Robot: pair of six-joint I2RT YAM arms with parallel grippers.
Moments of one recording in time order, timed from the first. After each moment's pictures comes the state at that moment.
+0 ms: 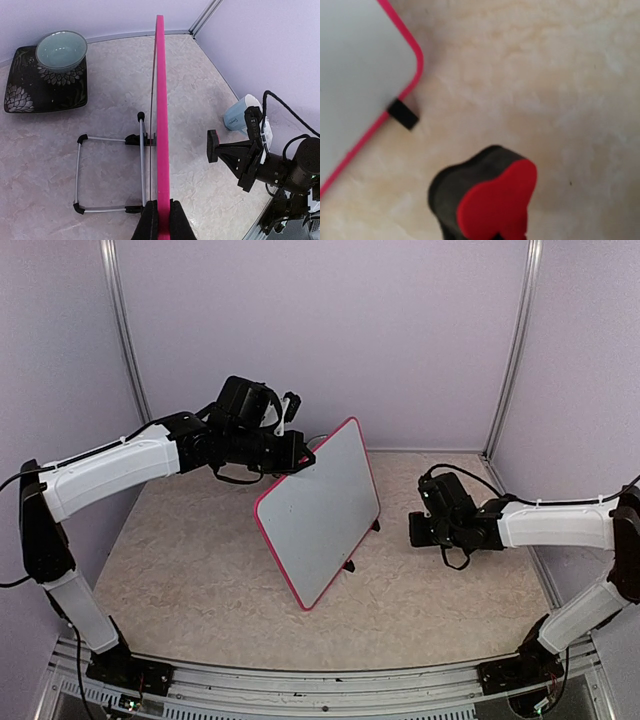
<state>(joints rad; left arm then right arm) -0.80 1.69 1.58 -0.45 0.07 -0.47 0.70 1.44 0.82 -0.18 0.36 0.47</state>
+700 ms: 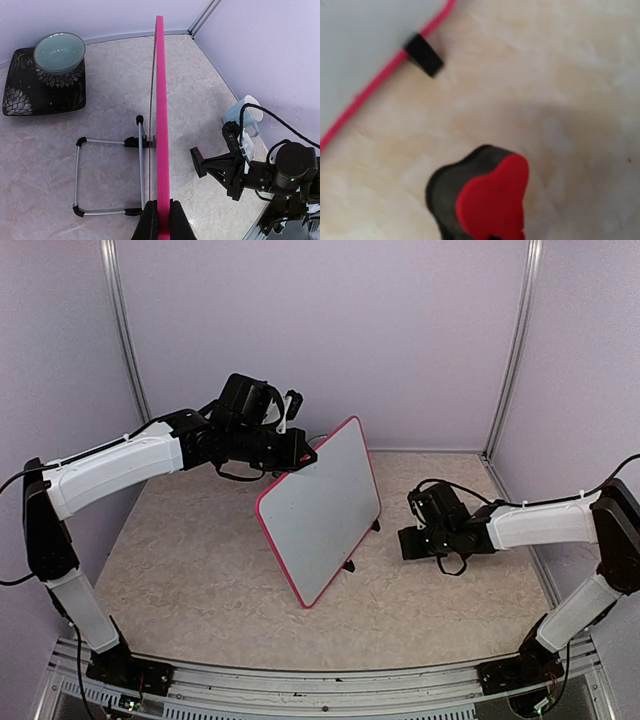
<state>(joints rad) -0.79 1.71 1.61 -0.46 0.09 -0.47 0.68 1.52 0.77 -0.14 0.20 0.44</state>
